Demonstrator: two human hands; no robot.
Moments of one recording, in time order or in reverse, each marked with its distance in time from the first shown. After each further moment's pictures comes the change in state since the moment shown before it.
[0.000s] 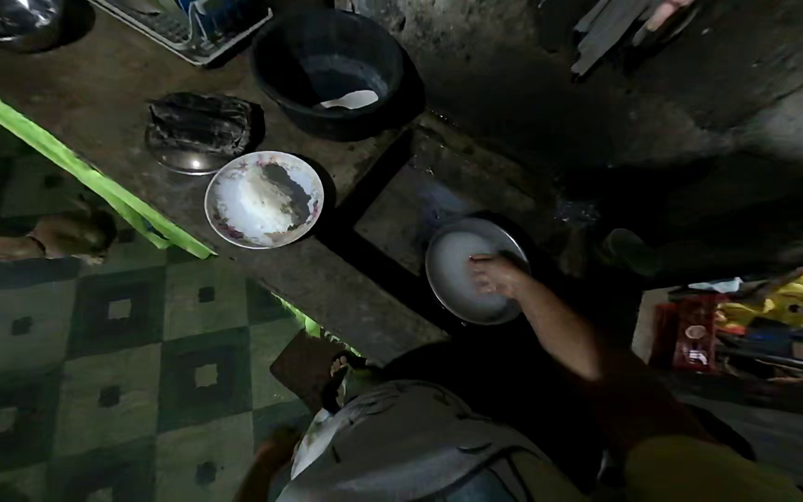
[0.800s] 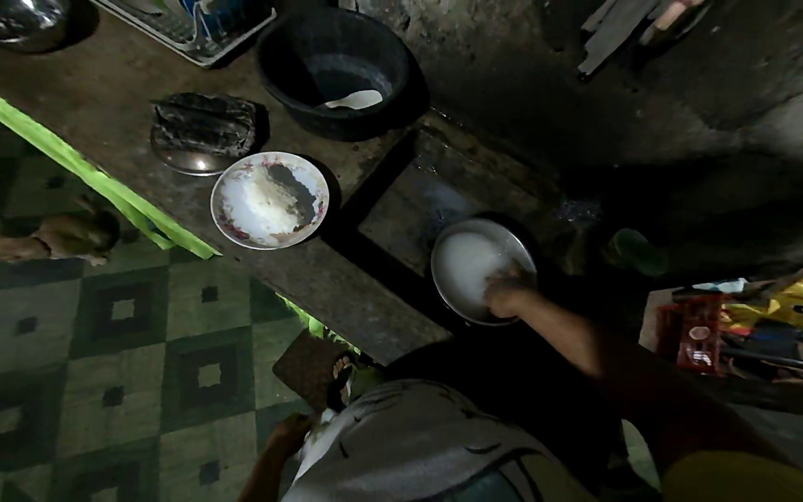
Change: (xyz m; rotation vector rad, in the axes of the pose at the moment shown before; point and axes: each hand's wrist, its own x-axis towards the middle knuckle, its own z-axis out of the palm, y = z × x) left_hand 0.021 0.014 -0.004 0.043 0.011 0.021; right_hand -0.045 -0.005 0.019 -1.707 -0.267 -0.118
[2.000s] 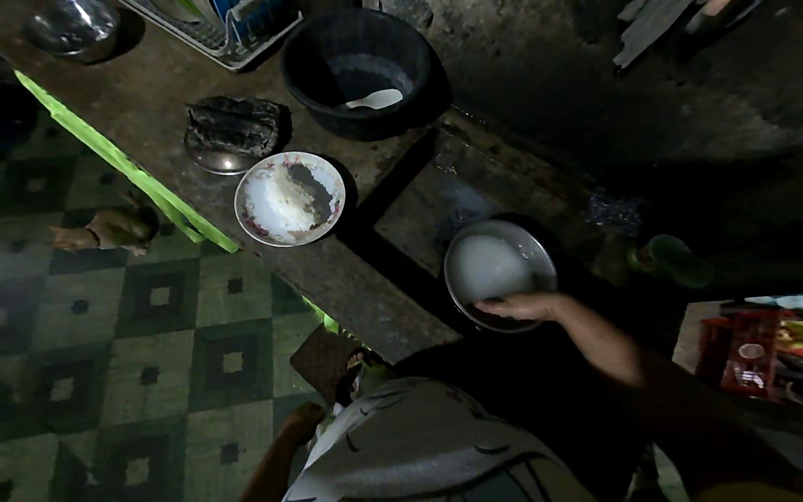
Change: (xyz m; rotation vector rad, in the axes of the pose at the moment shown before) left_hand -0.013 0.011 -0.005 0.011 0.009 0.034; right_hand -0.016 0.017 0.002 0.827 -0.152 -0.173
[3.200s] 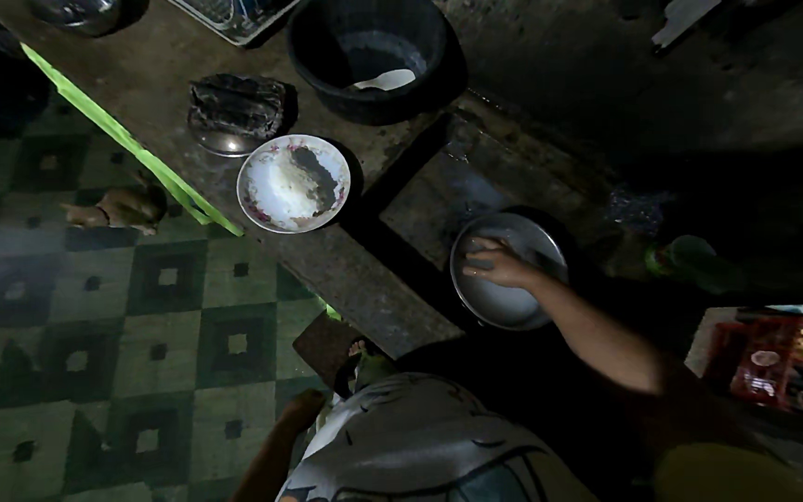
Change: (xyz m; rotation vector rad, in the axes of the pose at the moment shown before) left_hand 0.004 0.003 0.006 0.084 -0.030 -0.002; right_hand 0.079 0.003 -0.033 -0.188 0.544 -0.412
